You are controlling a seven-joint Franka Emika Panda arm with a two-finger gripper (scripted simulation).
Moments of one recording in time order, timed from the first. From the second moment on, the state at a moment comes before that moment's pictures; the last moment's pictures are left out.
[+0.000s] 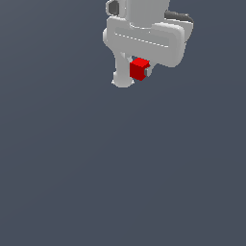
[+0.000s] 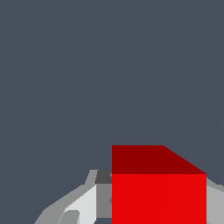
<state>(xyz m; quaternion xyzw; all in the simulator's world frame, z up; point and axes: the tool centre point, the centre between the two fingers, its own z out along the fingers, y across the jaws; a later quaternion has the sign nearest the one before) -0.040 0.047 0.421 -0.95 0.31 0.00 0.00</state>
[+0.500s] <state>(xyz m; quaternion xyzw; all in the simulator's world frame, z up) -0.060 0.056 0.495 -0.95 0.31 0.00 0.00</state>
